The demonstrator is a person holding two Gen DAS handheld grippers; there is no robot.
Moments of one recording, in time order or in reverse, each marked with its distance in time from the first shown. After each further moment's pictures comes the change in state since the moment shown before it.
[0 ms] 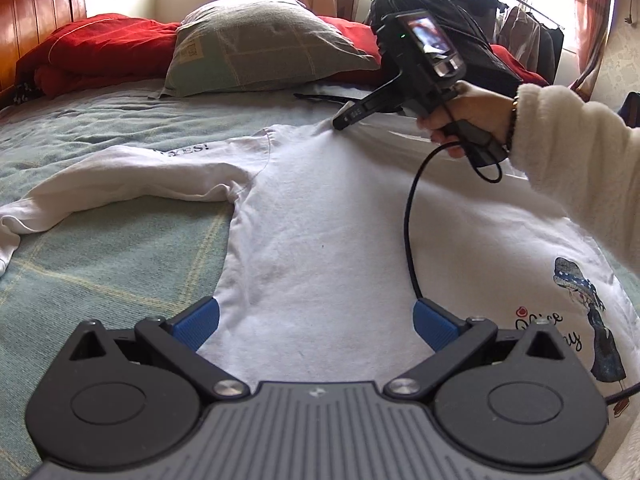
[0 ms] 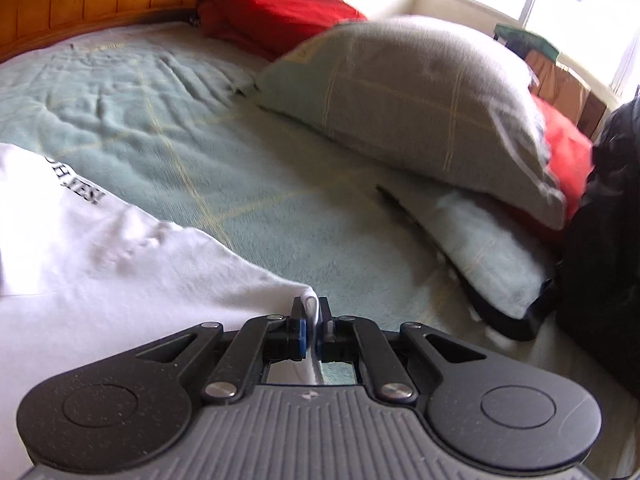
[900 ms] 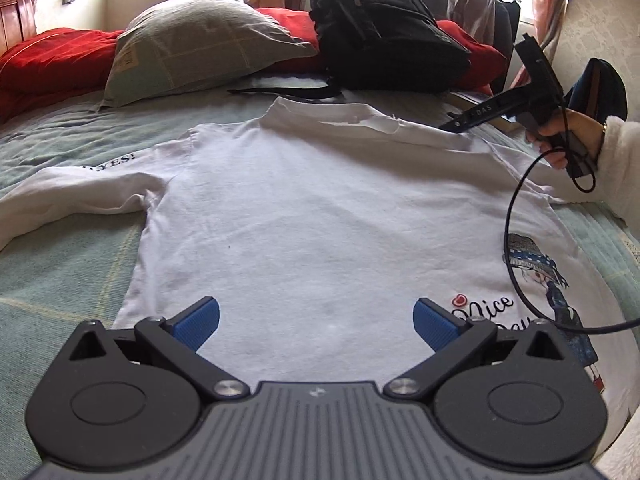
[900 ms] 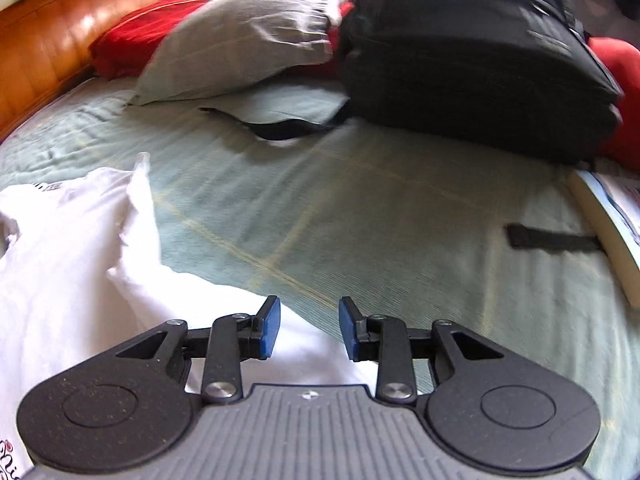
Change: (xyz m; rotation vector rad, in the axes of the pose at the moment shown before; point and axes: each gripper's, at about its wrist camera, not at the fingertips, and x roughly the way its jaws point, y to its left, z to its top) left arm 0.009 -0.052 0.004 0.102 0.032 -0.086; right arm -0.139 -0.149 -0.167 0.390 0.039 0.022
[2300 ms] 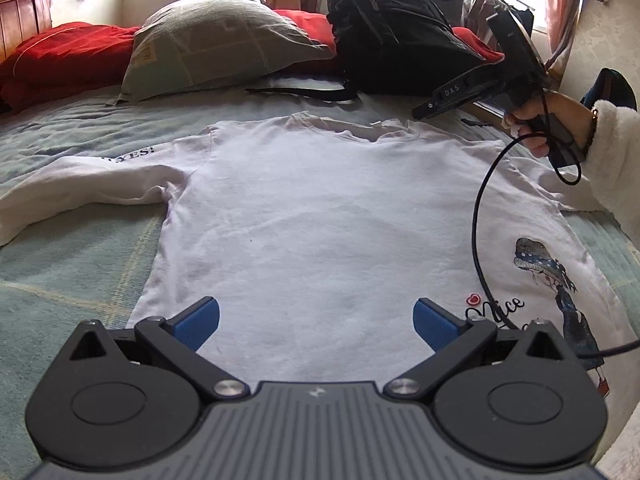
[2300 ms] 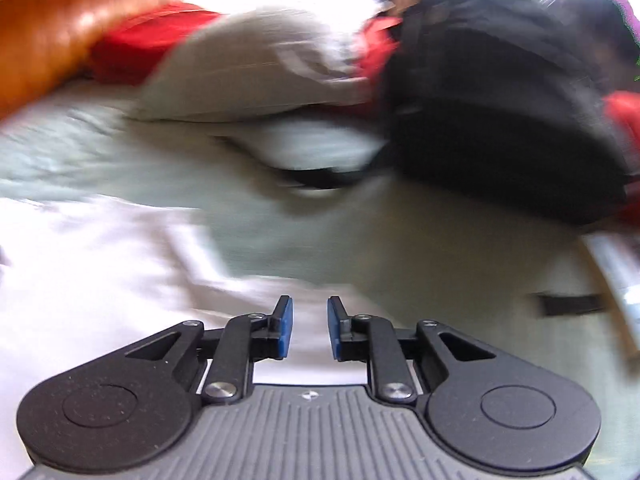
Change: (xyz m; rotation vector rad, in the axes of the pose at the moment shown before) left arm -0.007 0.012 -0.006 -0.040 -0.012 0.029; right arm 0.016 0.060 0.035 -0.012 -0.041 -0.057
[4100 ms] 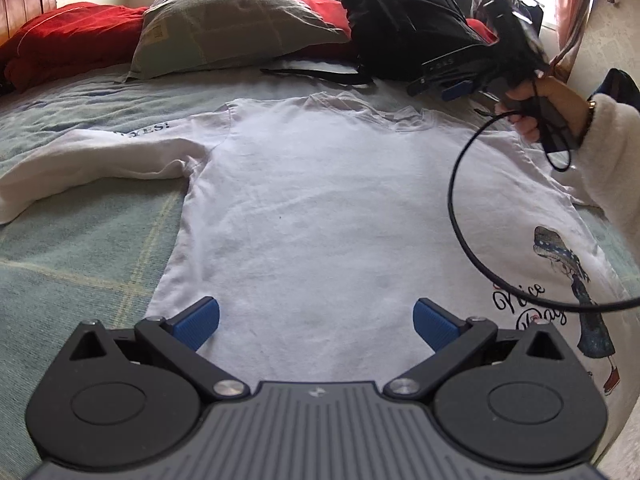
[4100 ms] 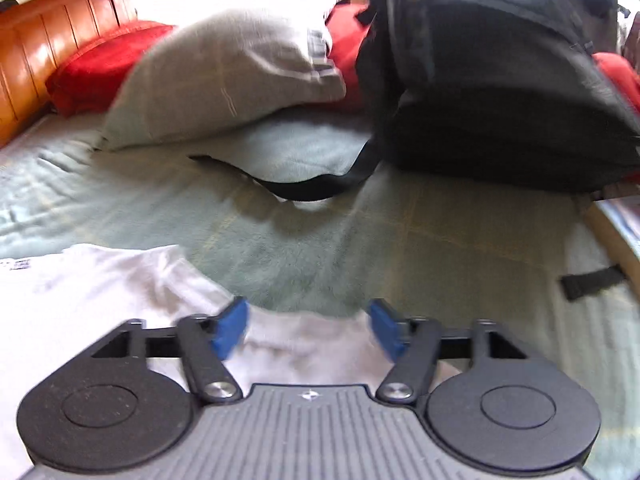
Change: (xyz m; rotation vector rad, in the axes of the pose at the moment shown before) left arm 0.008 0.023 -0.002 -0.001 0.051 -0.003; right arm 0.013 0.005 0.015 0.142 -0.022 -0.096
